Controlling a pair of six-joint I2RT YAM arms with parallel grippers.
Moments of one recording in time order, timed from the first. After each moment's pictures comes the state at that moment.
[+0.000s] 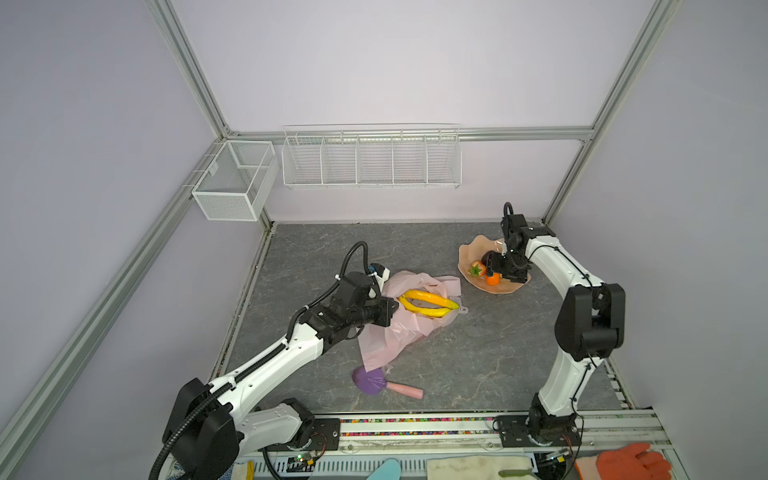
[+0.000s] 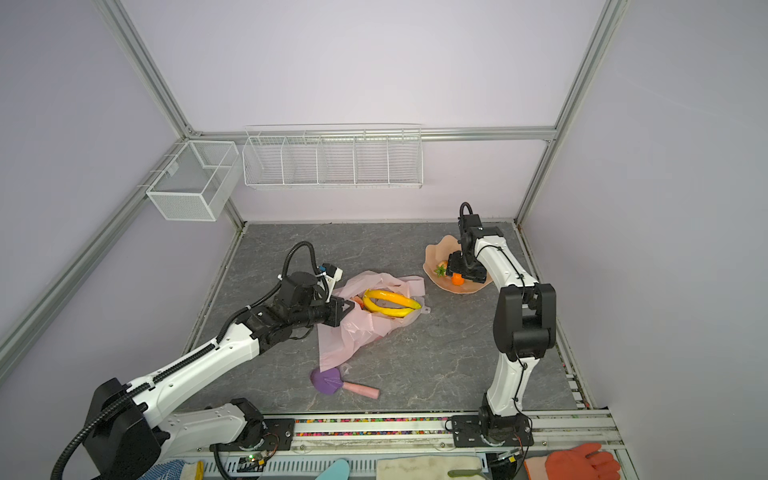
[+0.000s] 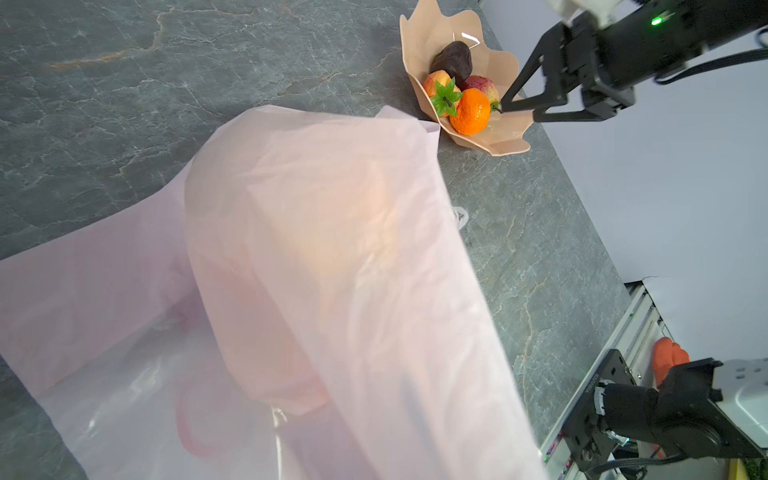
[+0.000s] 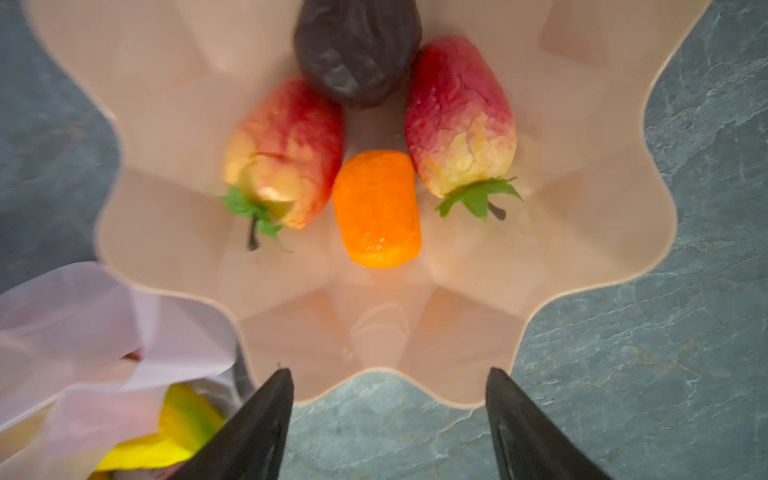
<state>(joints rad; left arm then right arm) -0.70 1.18 0.84 -0.29 0.23 -0.44 0.11 1.92 1.61 -1.05 0.05 0.33</state>
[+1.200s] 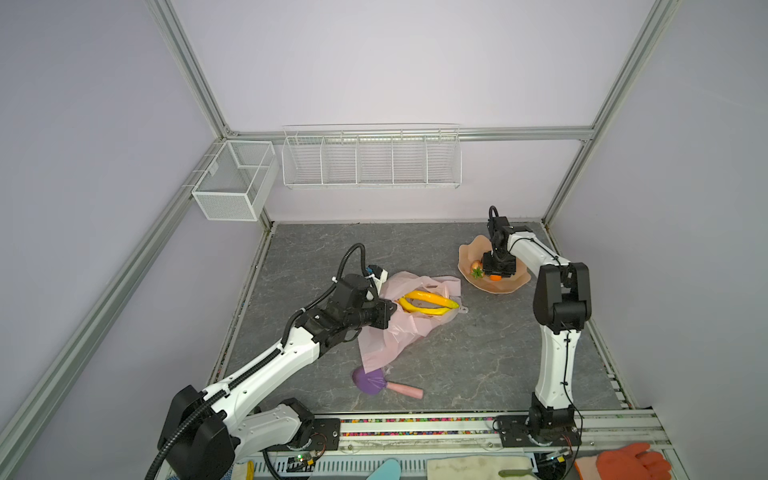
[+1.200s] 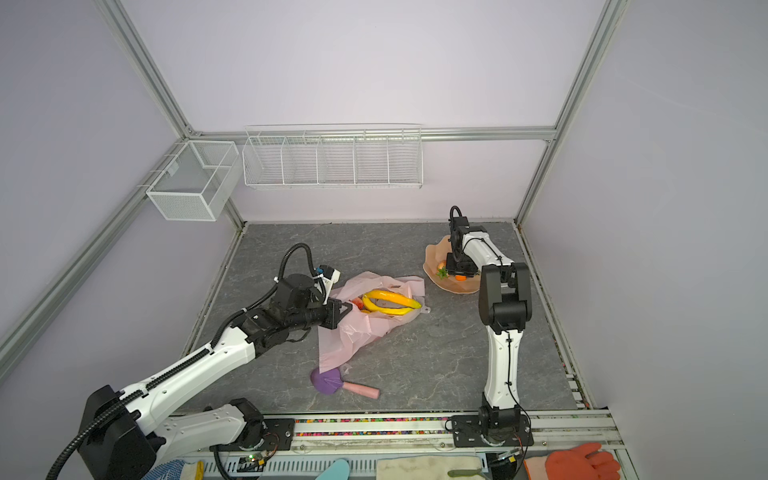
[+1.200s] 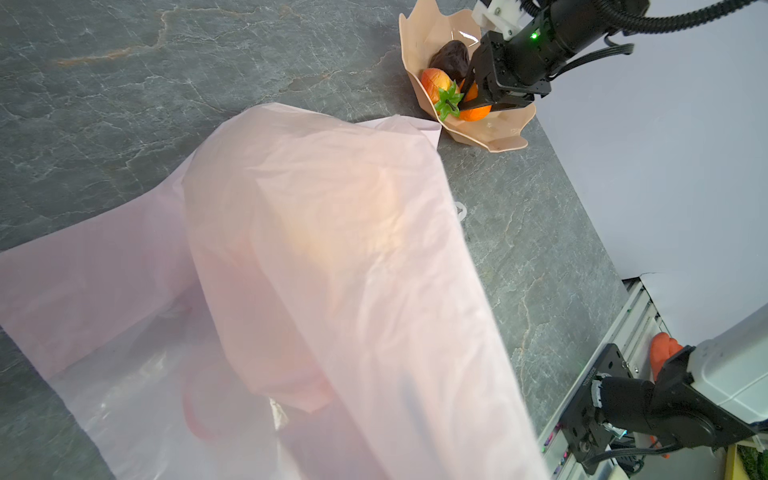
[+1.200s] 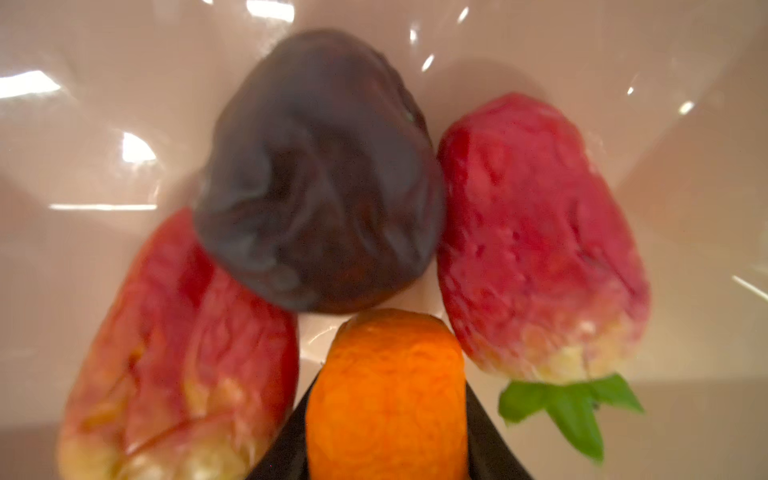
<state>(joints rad) -0.70 1.15 0.83 -0.31 0.23 -0.44 0.11 2.15 1.76 -0.98 0.14 0.28</state>
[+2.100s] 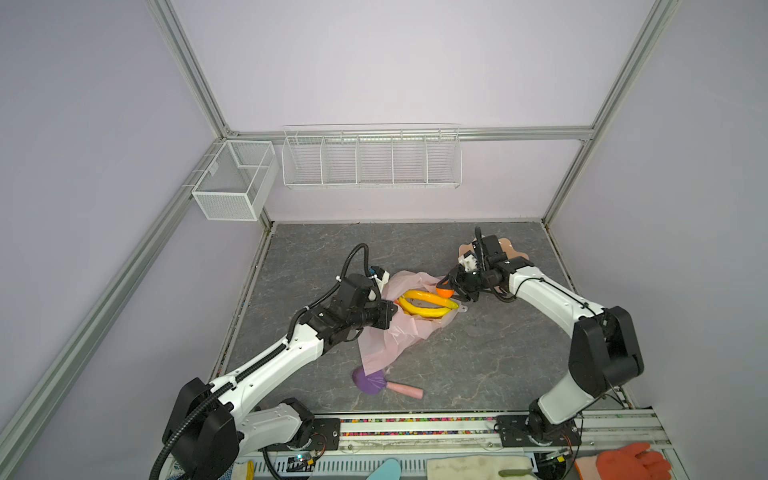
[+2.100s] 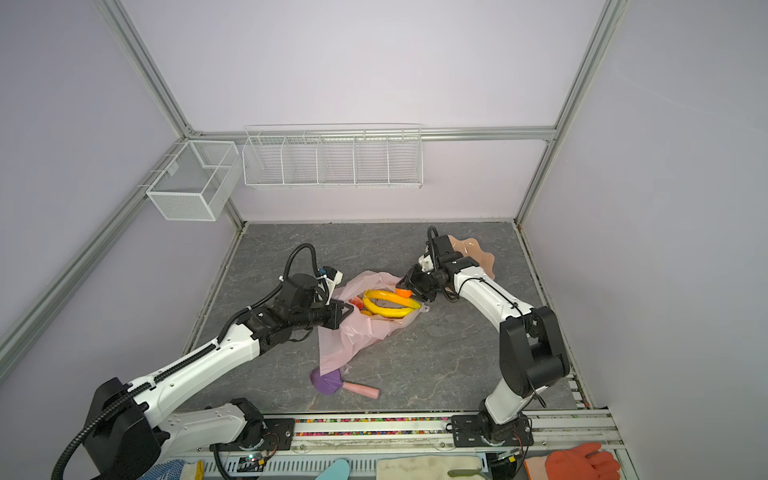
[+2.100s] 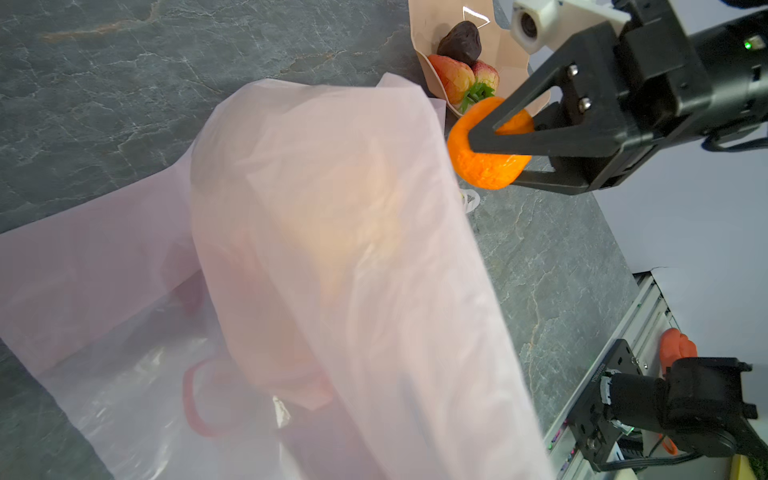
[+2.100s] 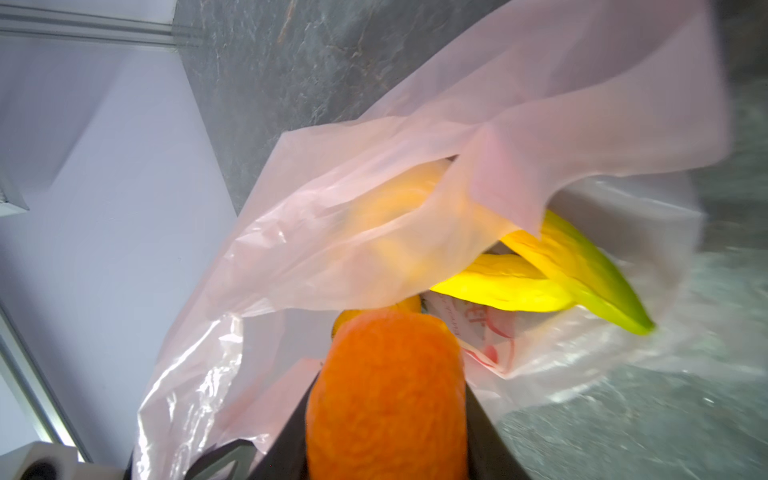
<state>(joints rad) -0.70 1.19 0.83 -0.31 0.24 -0.44 0.40 1.67 1.23 -0.57 -0.58 0.88</state>
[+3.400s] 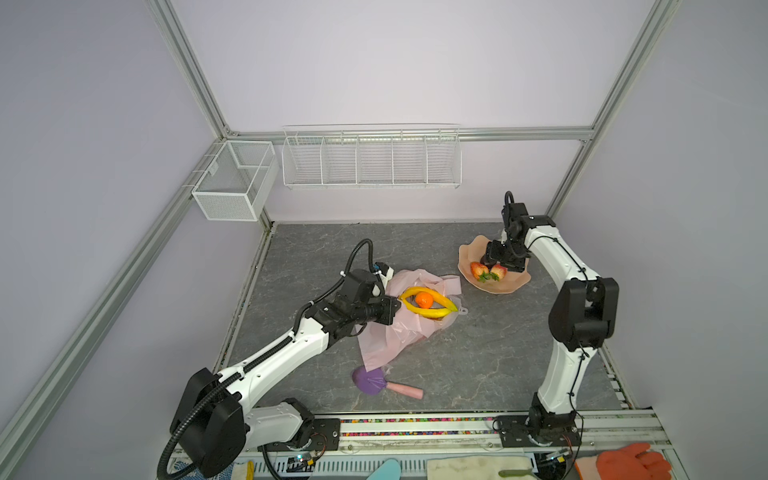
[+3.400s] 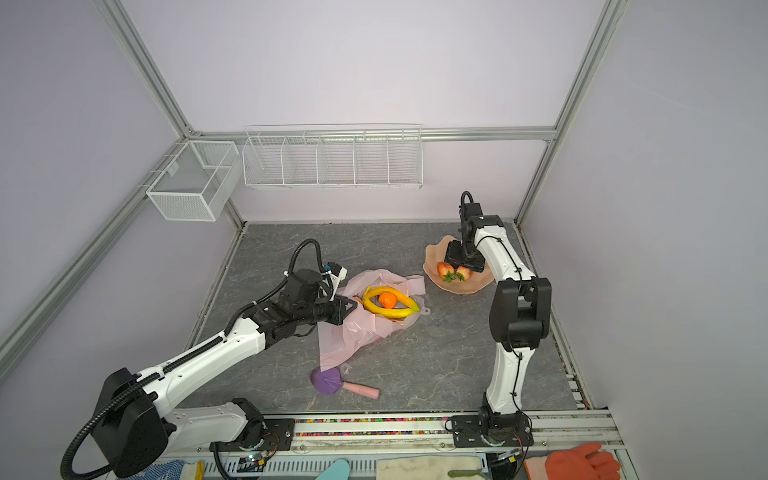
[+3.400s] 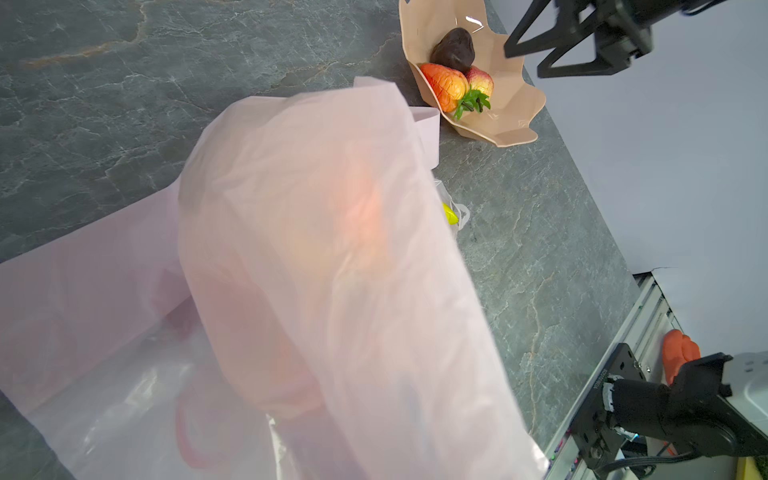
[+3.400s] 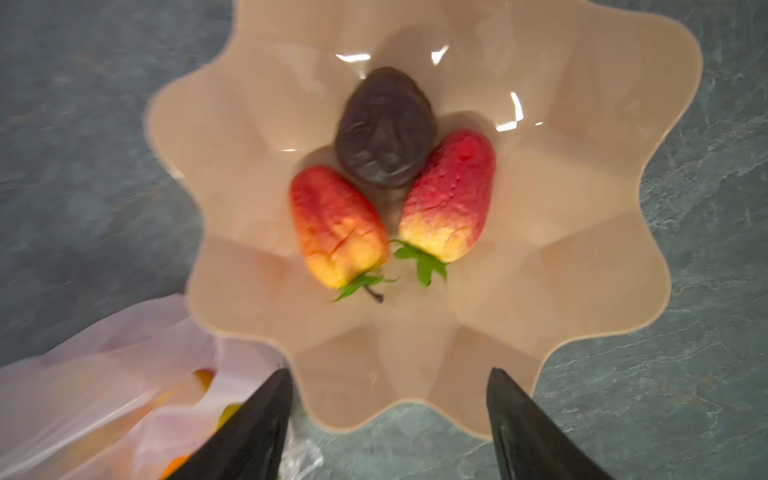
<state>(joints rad) -0.70 1.24 0.87 -0.29 0.25 -0.42 0.09 2.03 1.80 -1.10 0.02 0.36</state>
